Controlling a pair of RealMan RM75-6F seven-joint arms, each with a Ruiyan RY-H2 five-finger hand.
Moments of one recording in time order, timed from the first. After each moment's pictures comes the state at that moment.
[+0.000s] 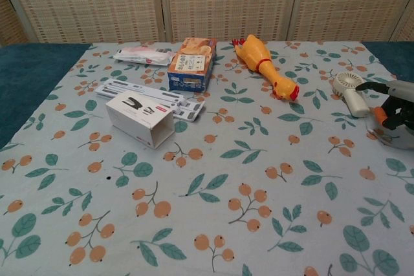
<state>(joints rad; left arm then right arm) -0.14 -1.17 0.02 -1.45 1.72 1.59 -0.01 0.57 -1.57 0.20 -1.02 -1.04 0.72 0.05</state>
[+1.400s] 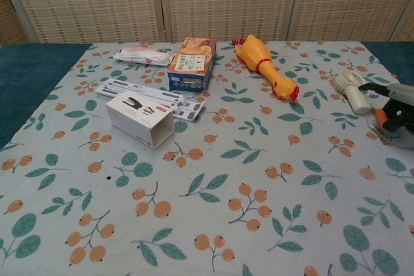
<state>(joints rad) -0.14 -1.16 0.02 -1.45 1.72 1.59 -0.02 0.59 -1.63 0.21 -0.90 -1.05 0.66 0.08</state>
